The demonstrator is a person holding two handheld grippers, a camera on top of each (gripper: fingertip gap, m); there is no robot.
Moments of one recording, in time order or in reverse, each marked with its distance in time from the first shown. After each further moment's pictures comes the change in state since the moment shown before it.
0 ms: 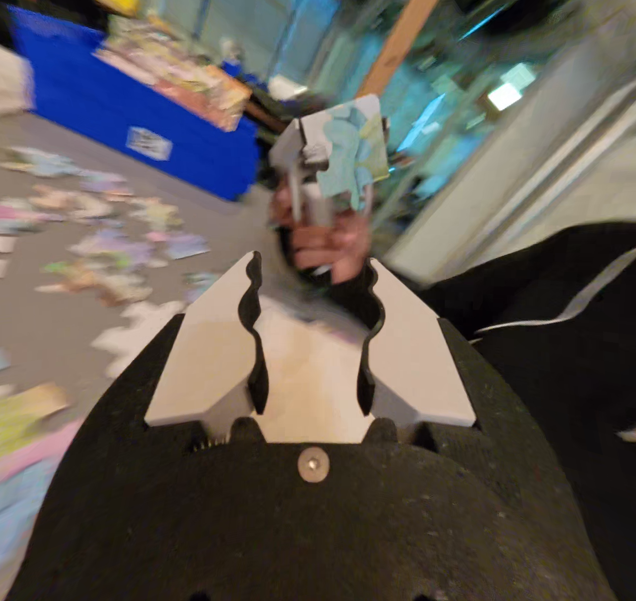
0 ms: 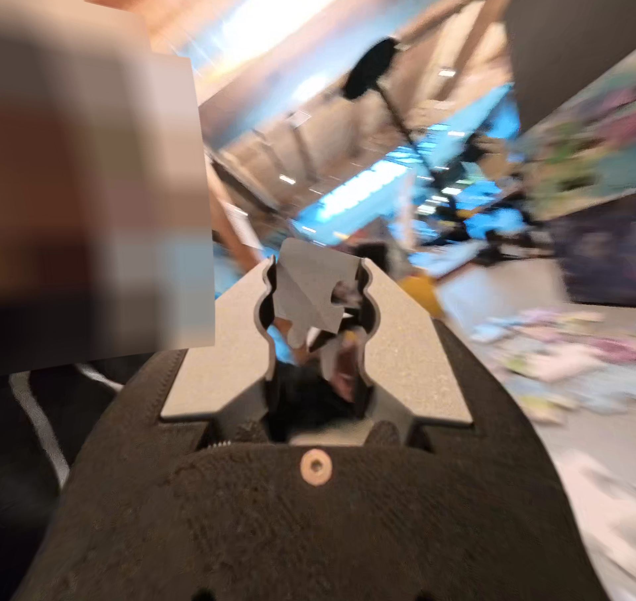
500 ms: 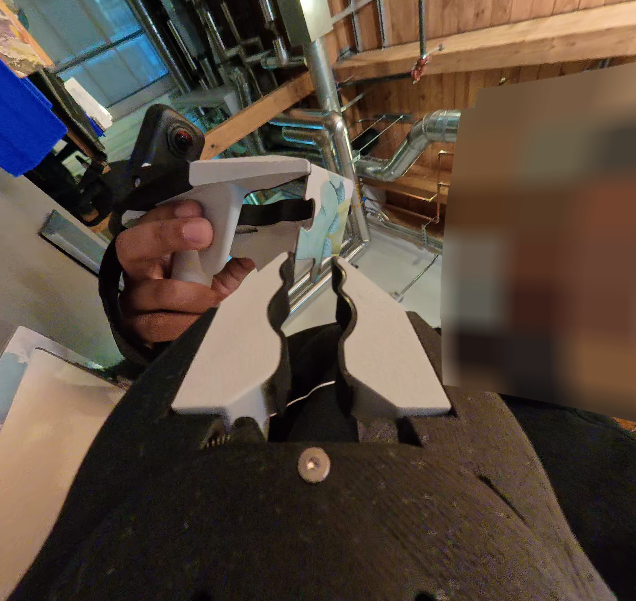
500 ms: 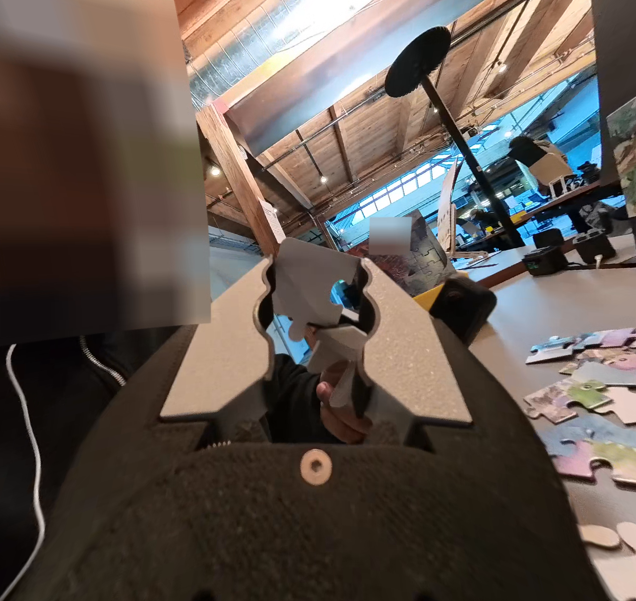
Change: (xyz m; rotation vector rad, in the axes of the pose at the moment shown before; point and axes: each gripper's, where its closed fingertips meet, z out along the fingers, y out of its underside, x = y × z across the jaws) left arm 0.047 -0.022 -0.001 0.251 0.532 -0.552; right arm -0.008 0.028 0.030 -0.006 -0.105 -0.005
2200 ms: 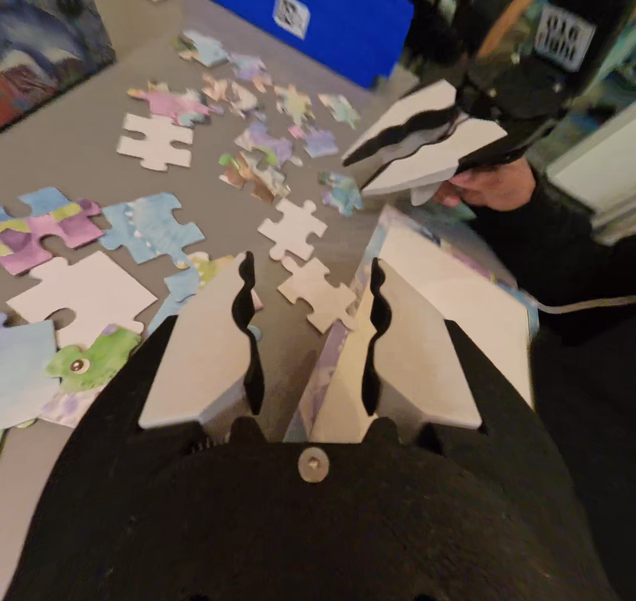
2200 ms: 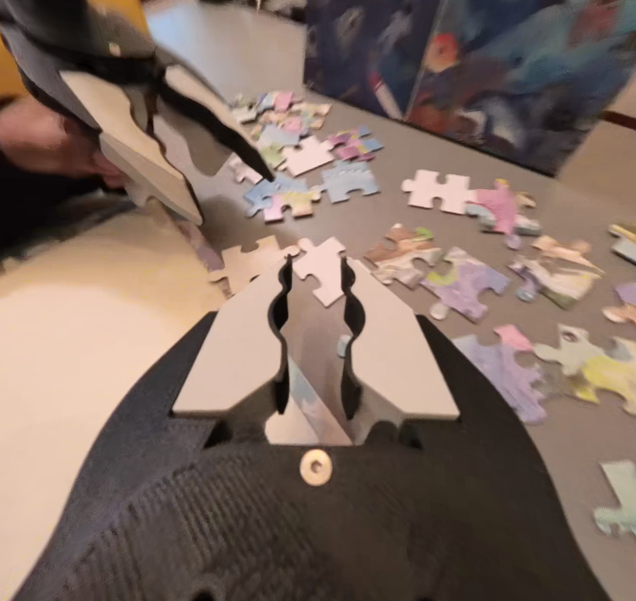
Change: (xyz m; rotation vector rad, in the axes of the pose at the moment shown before) left arm -0.091 -0.025 -0.109 -0.491 -1.030 0.590; right arm 0.103 0.058 -0.105 -0.788 0.992 -0.465
